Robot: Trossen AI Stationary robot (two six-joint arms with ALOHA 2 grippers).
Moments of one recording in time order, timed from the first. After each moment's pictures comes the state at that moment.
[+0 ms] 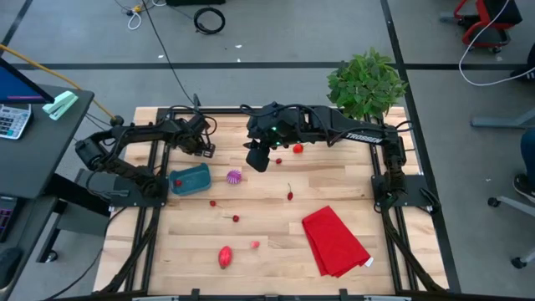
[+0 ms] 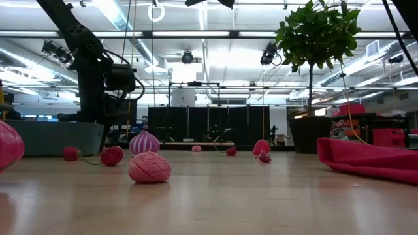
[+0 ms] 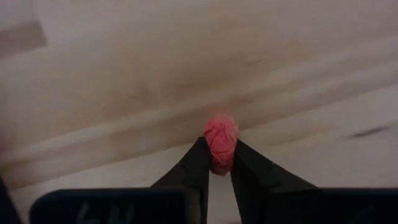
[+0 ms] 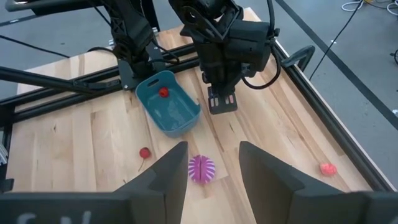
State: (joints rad) left arm 0.76 1.43 0.62 -0.53 -0.09 -0.51; right arm -0.05 1.98 2.30 -1.00 0.16 0.27
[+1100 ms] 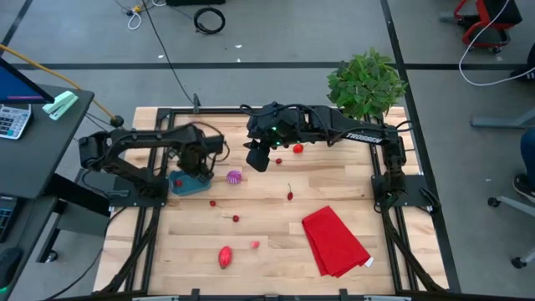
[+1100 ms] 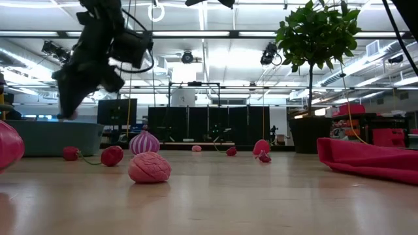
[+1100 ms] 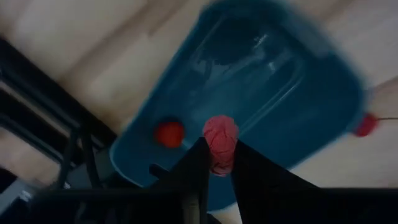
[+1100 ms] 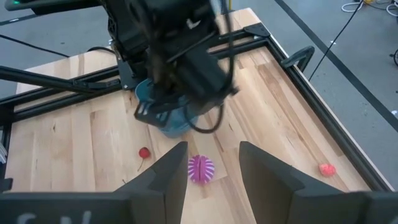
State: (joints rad) left arm 0.33 1.43 0.91 -1.26 0.02 -0.59; right arm -0.05 1.98 2.30 -1.00 0.16 0.26
